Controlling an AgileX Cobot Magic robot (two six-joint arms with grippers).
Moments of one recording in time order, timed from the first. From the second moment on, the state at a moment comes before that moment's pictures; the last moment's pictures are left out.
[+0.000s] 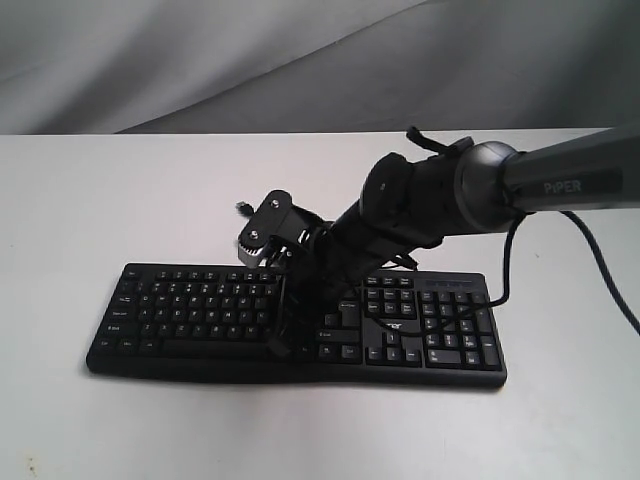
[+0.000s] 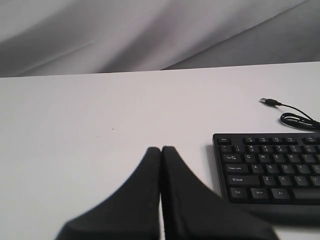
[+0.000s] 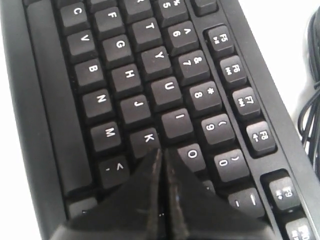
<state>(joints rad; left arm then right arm) 0.12 0.07 0.00 0.12 0.27 -0.07 0.63 2.11 -1.30 0.75 0.49 -1.18</state>
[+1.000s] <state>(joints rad) 0.12 0.07 0.00 0.12 0.27 -0.07 0.66 2.14 -1.40 0.76 0.49 -1.16</state>
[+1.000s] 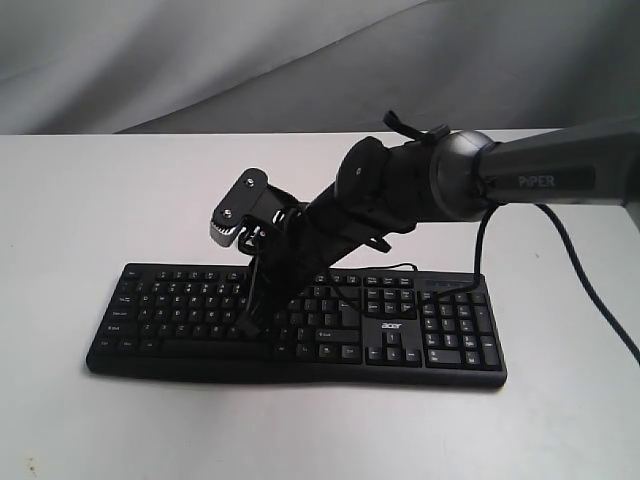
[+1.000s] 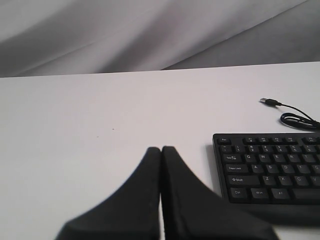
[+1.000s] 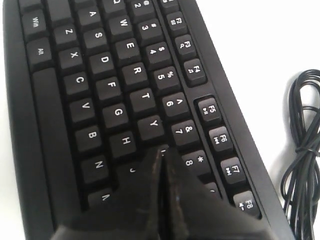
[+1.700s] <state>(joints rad) 0.12 0.07 0.00 0.12 0.27 -0.07 0.66 2.17 -1.40 0.75 0.49 -1.14</state>
